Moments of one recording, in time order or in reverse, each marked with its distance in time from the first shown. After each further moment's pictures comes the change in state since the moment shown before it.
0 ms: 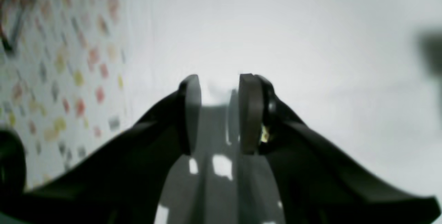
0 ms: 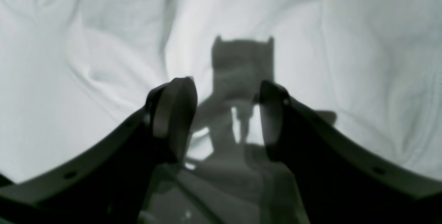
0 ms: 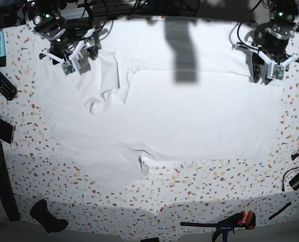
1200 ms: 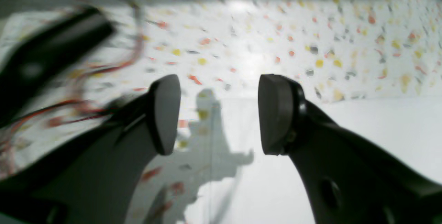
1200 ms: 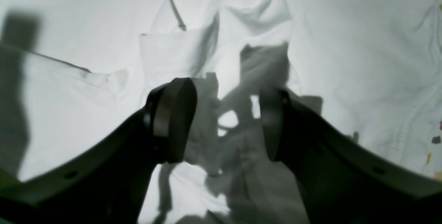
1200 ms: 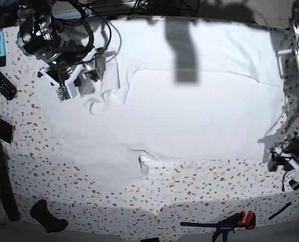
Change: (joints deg) left arm -57.6 -18.1 15.0 -54.5 -21.3 -9.6 8.3; right arm 10.2 -0.5 0.0 9.2 12.1 -0.2 -16.7
